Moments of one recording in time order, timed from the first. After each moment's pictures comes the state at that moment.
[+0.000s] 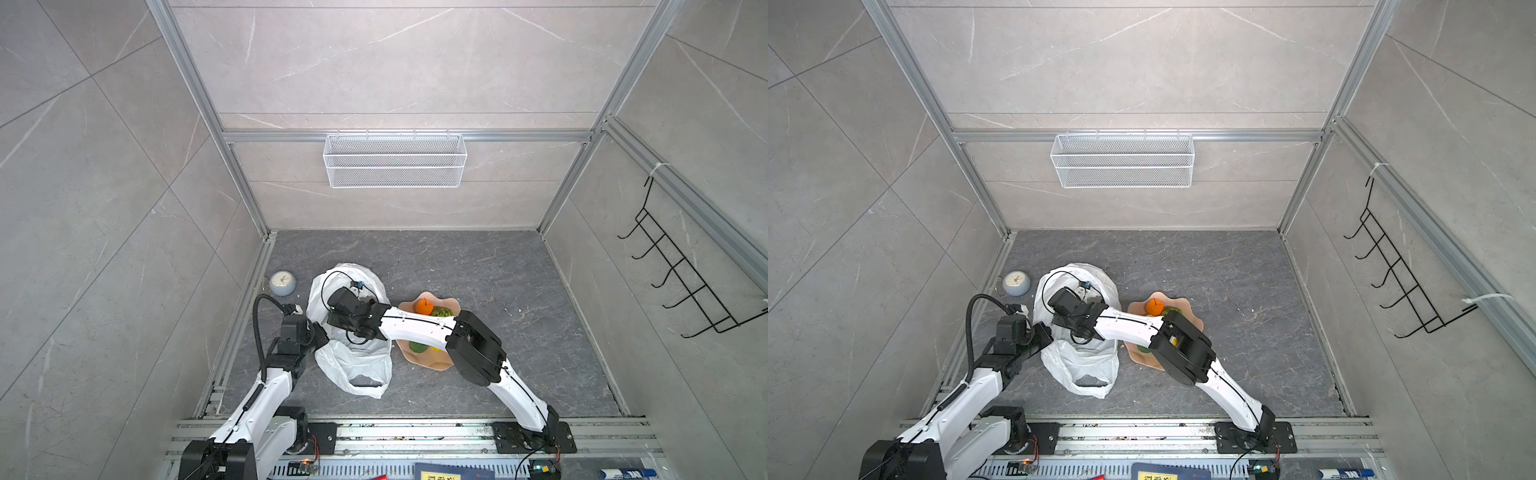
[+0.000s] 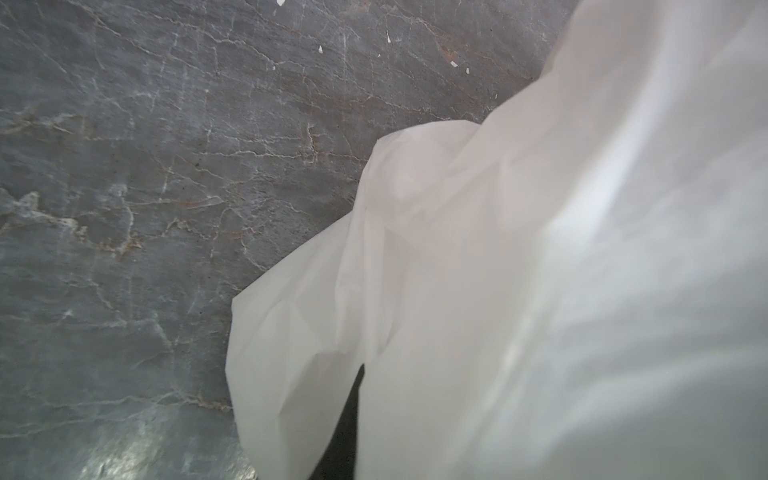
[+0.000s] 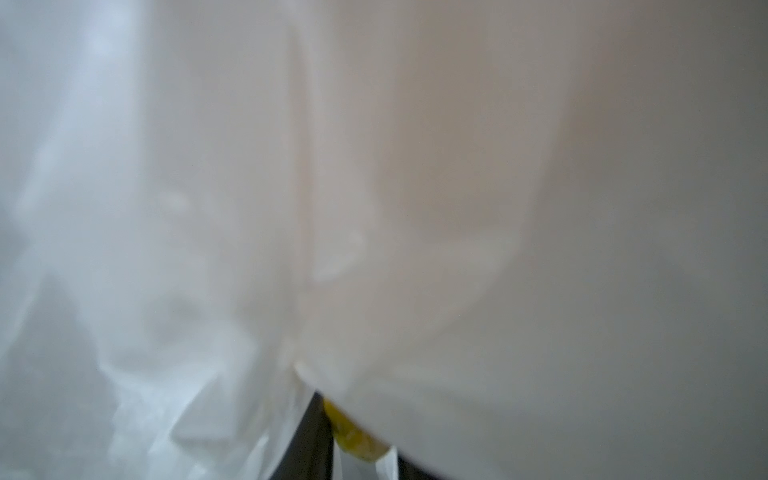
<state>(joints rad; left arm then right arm) -0.09 0.94 0.33 -0.15 0.06 -0.61 1.07 2.35 1.88 -0.25 0.16 1.15</state>
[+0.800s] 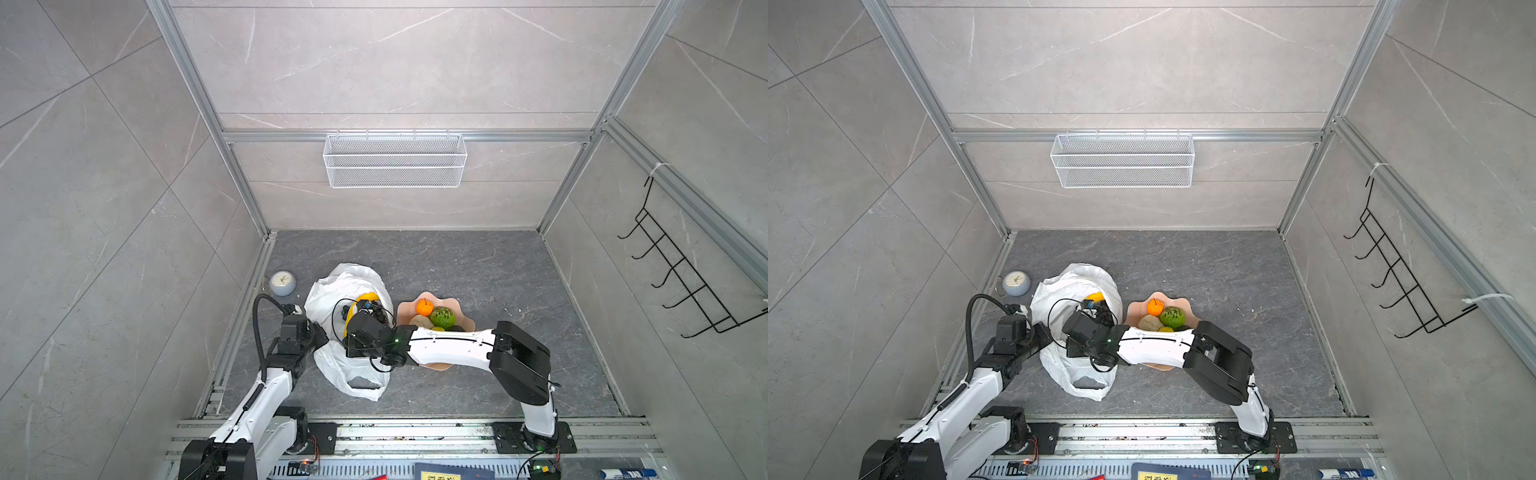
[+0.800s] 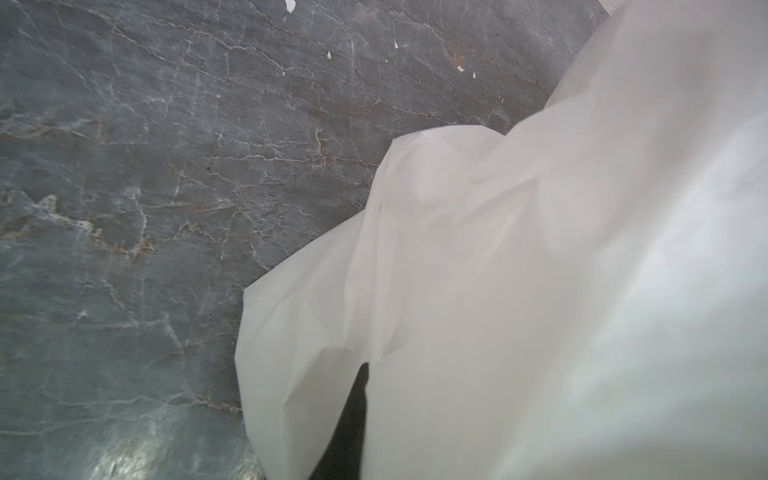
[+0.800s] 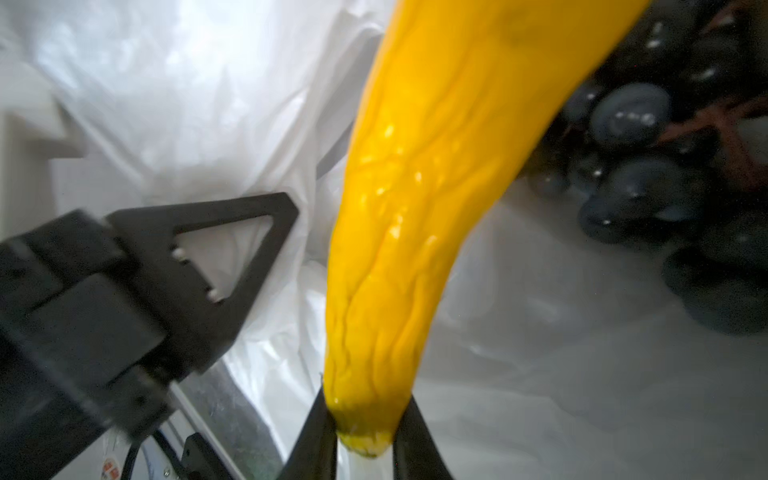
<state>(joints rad) -0.09 0.94 0.33 -0.15 0.04 -0.61 1.17 1.98 1.40 -0.16 0.09 0.92</state>
